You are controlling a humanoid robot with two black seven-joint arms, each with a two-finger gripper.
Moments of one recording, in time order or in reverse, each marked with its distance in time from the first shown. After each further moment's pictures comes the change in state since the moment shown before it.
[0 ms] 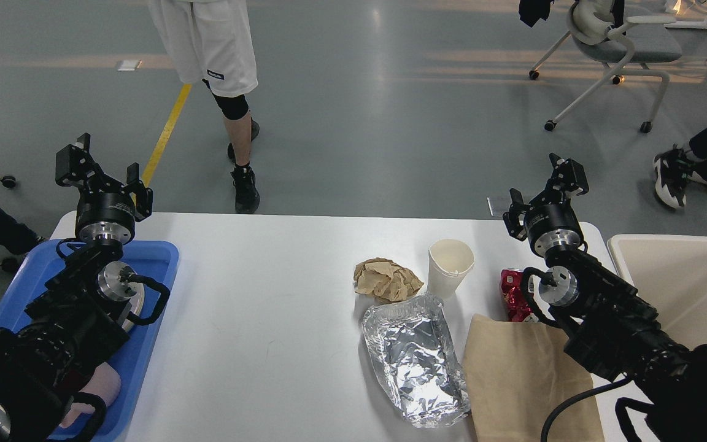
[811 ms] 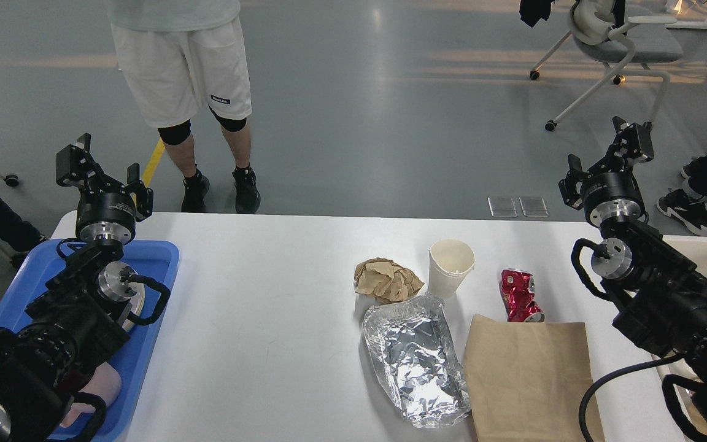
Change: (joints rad) left arm 0.000 0.000 0.000 0.000 0.000 0.000 0.000; right arm 0.046 -0.141 0.001 -0.001 0.000 0.003 0.005
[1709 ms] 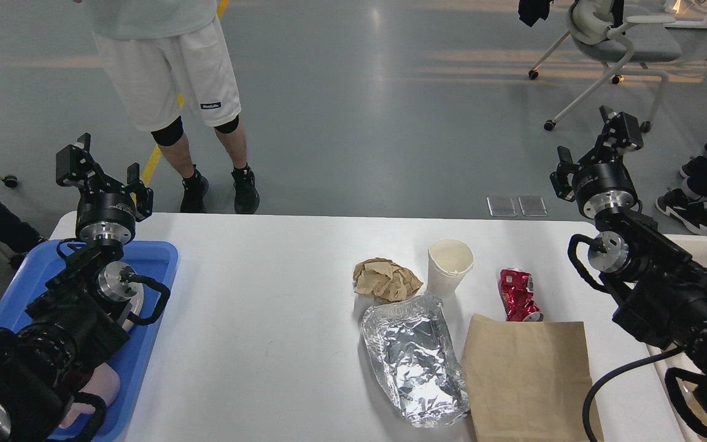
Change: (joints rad) left arm 0.000 0.000 0.000 0.000 0.000 0.000 -0.001; right arm 0.036 -0.004 -0.090 0.009 -0.013 0.028 -0.008
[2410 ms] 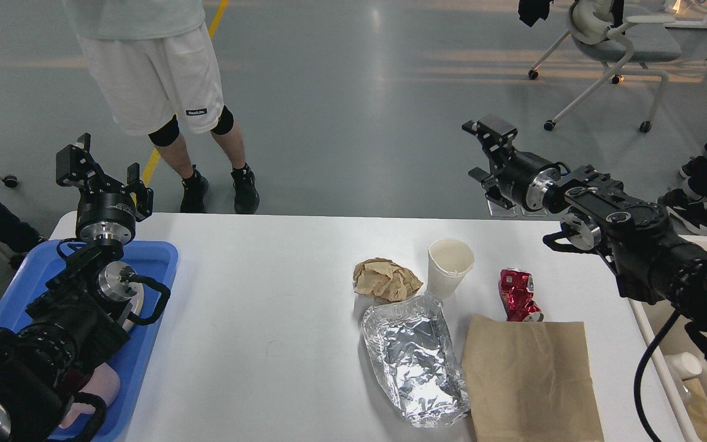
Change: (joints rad) left arm 0.000 0.000 0.000 0.000 0.000 0.000 0.000; right arm 0.255 0.054 -0.823 -0.014 -0.047 0.167 -0.239
